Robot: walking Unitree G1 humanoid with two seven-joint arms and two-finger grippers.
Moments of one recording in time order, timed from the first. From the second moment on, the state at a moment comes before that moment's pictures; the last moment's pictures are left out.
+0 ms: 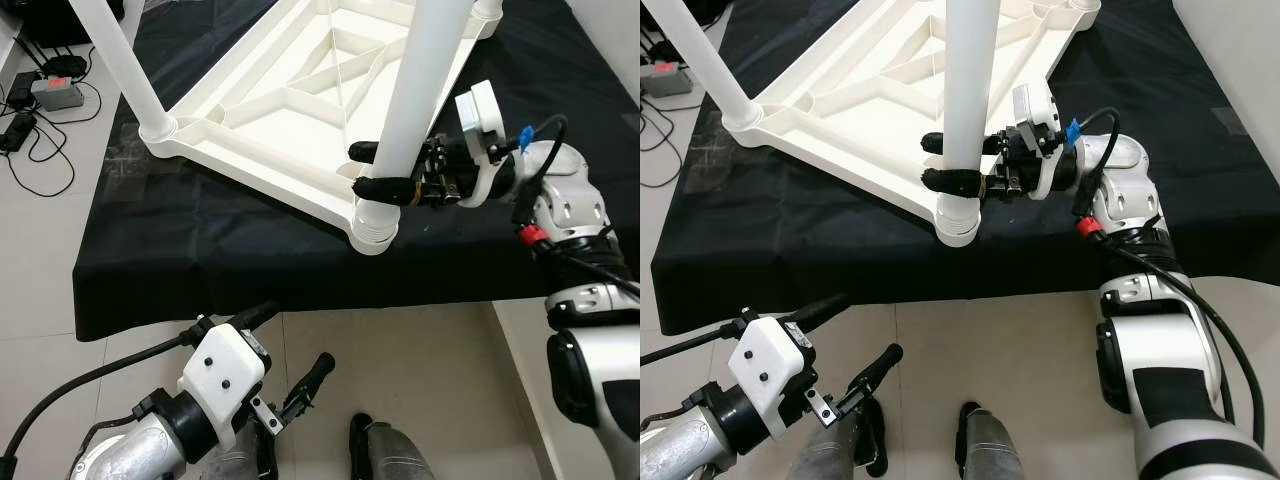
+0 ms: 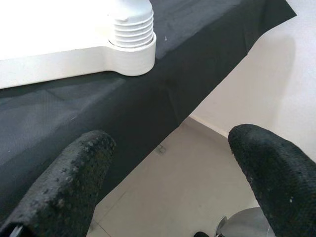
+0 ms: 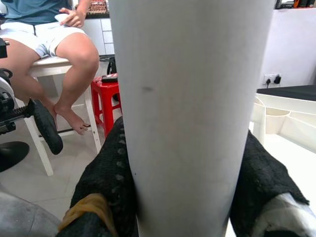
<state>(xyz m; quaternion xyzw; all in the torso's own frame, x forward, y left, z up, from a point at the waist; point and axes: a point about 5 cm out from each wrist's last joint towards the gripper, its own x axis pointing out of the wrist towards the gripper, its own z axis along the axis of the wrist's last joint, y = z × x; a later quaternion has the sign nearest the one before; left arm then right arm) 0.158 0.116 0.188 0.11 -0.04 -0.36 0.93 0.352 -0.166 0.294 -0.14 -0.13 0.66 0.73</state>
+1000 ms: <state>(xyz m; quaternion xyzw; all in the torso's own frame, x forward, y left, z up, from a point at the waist) 0.159 0.116 0.189 0.11 -0.04 -0.36 0.92 0.343 -0.161 0.287 -0.15 -0.12 0.60 0.77</state>
